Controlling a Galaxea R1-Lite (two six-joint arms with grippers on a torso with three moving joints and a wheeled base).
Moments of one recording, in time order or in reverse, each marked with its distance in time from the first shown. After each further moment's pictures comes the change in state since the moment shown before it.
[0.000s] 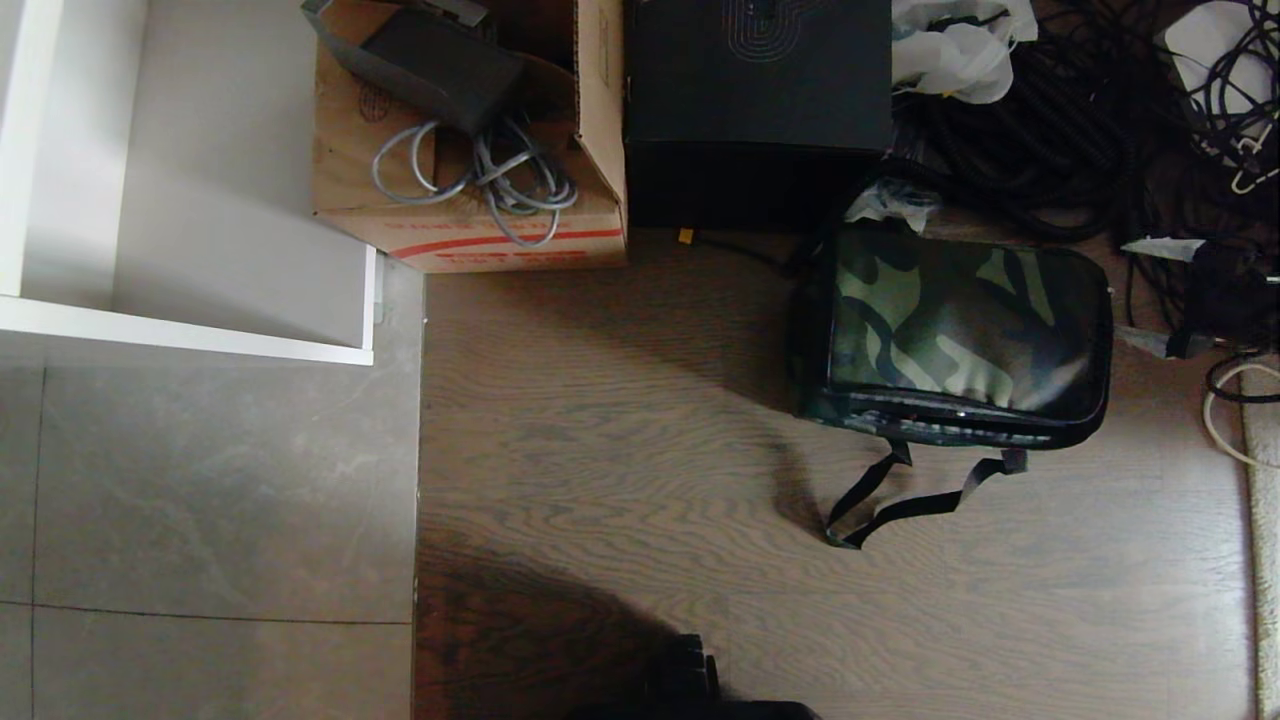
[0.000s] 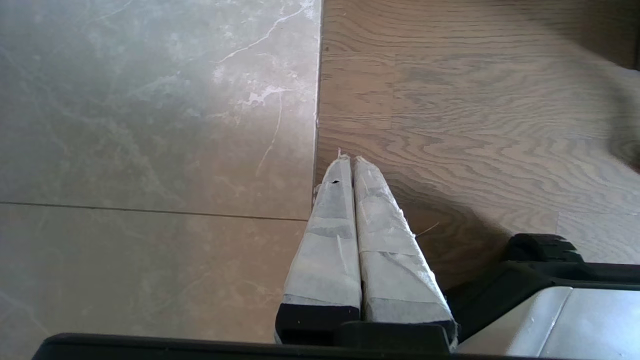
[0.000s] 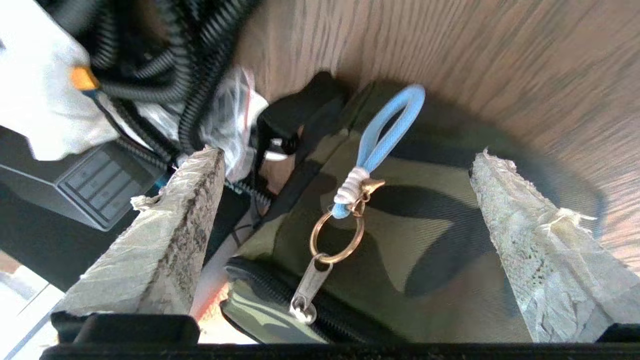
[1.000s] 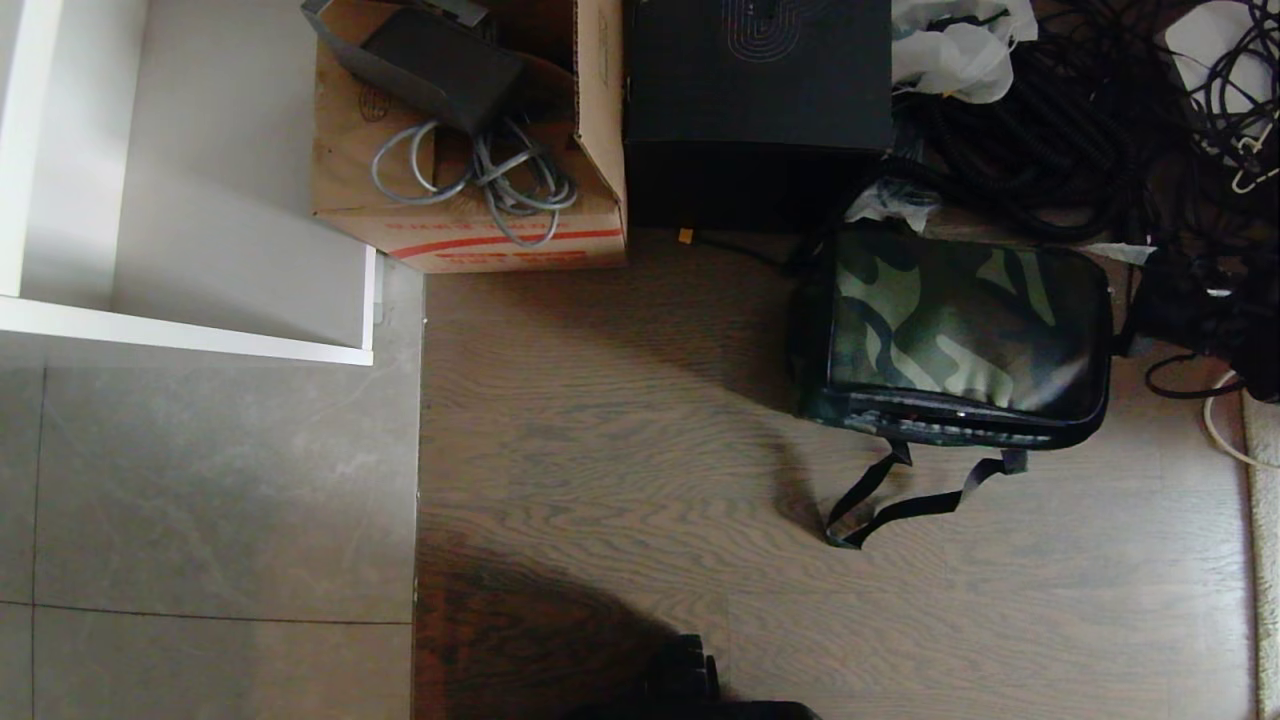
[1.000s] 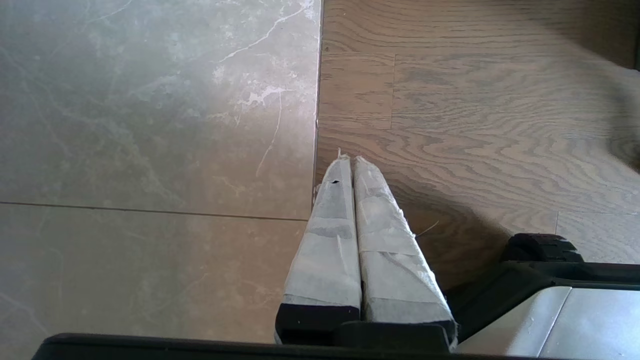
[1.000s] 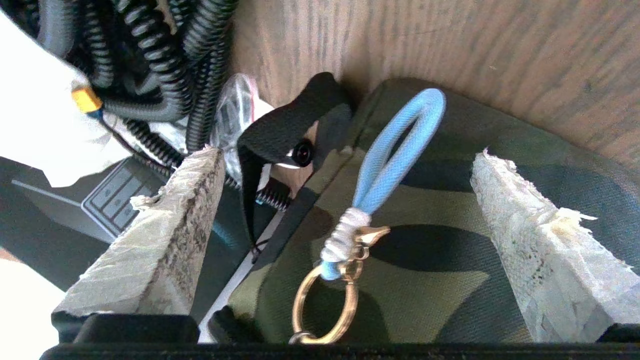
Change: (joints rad) left arm 0.000 0.000 0.000 0.000 0.000 0.000; right arm 0.070 0.107 -0.046 -0.159 -0.023 0.204
